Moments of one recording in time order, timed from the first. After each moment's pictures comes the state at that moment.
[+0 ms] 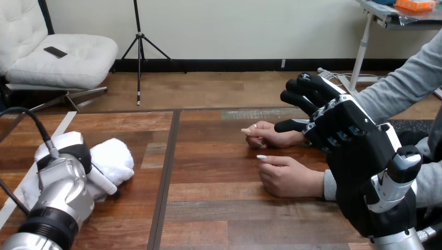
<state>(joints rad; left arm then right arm) -0.63 0.49 -0.38 0.77 0.71 0.53 -0.26 0.27 -0.12 -0.02 -0.30 0.39 -0.41 0.48</state>
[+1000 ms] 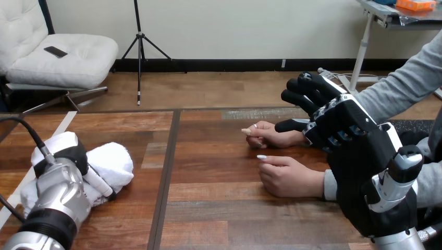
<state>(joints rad) -0.64 0.47 -0.36 0.90 0.63 0.44 -0.08 0.27 -0.12 -0.02 -0.30 0.39 -0.41 0.48</state>
